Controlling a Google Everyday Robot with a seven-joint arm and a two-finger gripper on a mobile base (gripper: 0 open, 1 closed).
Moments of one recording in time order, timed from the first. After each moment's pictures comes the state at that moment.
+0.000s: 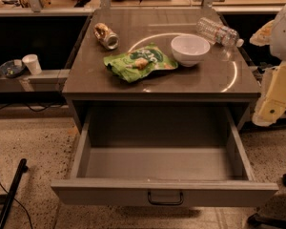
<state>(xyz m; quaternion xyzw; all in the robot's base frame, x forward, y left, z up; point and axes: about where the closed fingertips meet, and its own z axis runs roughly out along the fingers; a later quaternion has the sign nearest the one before) 0.438 -0.216 0.977 -0.60 0.78 -0.04 0.16</state>
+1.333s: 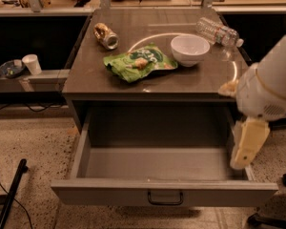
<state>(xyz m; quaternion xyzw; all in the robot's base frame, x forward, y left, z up) 0.423 -0.194 0.864 -0.65 0.74 0.04 0.14</state>
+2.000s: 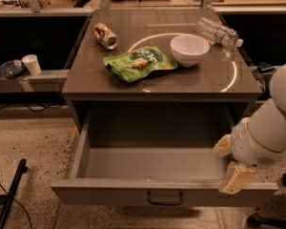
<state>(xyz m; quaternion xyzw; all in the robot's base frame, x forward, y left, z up) 0.369 -0.195 0.763 -0.67 0.73 0.10 0.10</state>
